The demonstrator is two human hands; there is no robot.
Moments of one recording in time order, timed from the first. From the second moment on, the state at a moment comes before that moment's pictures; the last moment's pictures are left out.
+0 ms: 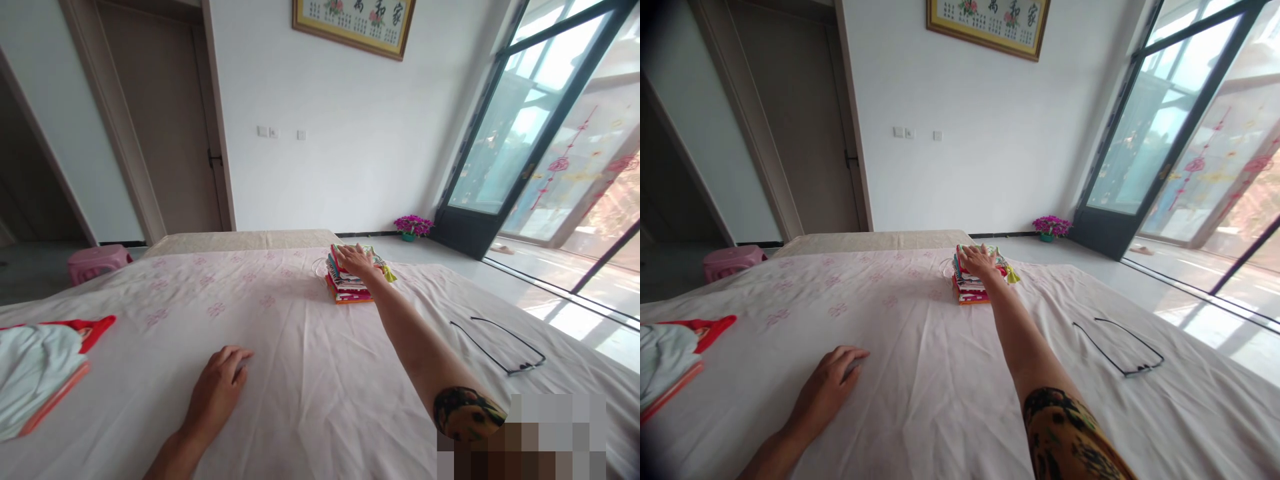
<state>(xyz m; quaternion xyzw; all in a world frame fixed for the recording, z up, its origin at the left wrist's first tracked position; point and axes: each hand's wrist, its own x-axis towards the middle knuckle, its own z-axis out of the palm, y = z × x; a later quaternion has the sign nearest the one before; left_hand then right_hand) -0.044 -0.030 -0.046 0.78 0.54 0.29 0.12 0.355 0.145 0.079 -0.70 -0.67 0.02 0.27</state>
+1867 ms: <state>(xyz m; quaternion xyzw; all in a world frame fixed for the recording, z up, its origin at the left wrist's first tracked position) -0.150 0.002 0.000 0.49 0.58 0.62 0.22 0.209 -0.012 -0.044 -0.55 -0.79 0.08 0.25</state>
